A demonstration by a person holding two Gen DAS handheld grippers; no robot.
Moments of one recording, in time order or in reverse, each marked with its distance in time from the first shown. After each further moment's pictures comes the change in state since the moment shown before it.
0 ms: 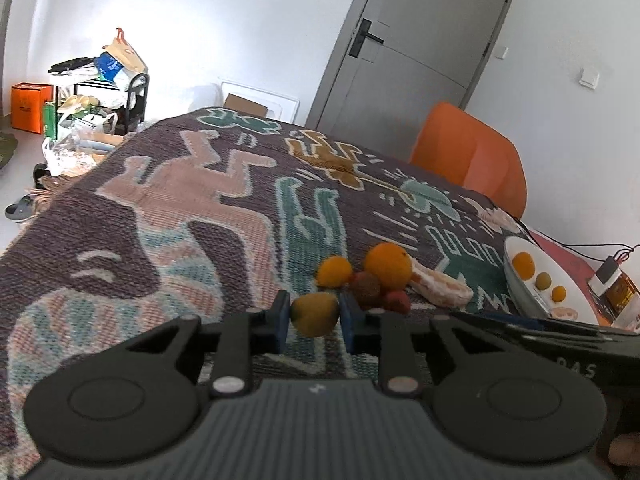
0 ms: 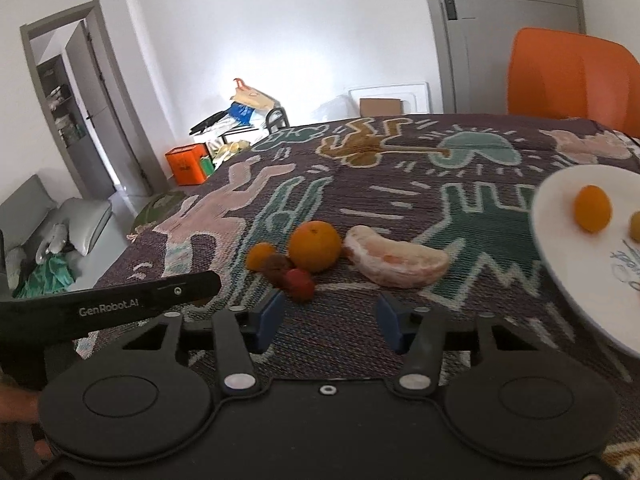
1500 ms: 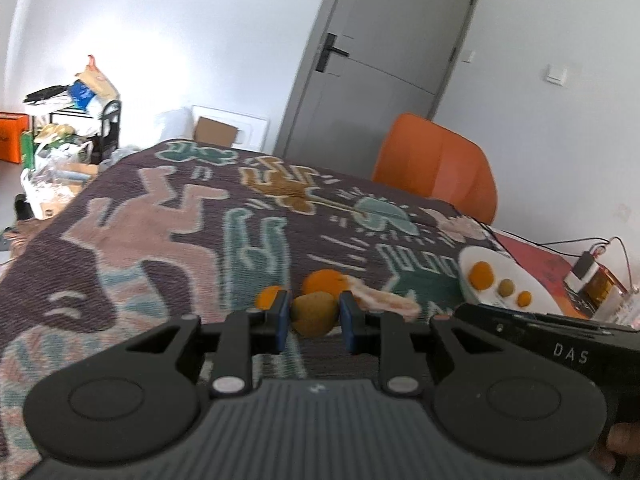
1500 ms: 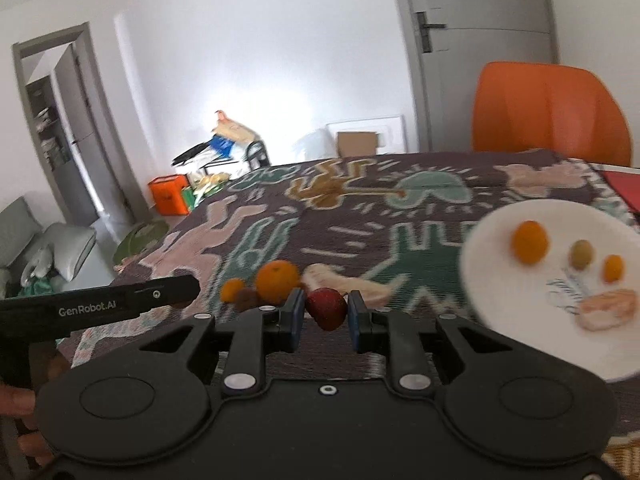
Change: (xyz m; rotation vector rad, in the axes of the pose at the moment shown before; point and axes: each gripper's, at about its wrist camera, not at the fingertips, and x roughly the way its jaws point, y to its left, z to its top) left arm -0.015 -0.044 0.011 0.076 -0.044 -0.072; right arm -0.046 -0.027 0.007 0.022 -0.110 -0.076
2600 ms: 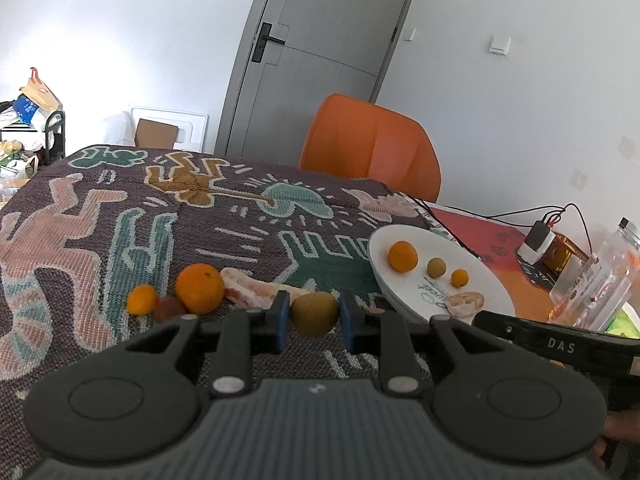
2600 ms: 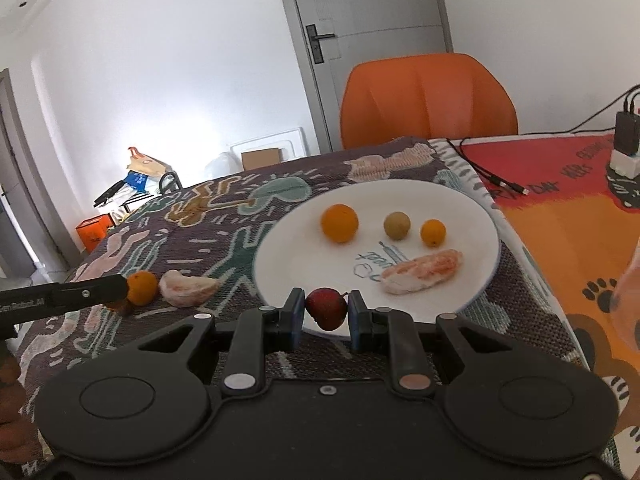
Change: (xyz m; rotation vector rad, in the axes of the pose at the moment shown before) left arm 0.020 -0.073 -0.007 0.086 0.030 -0.116; right arm -0.053 -0.099 -0.026 0.150 -0.044 -0.213
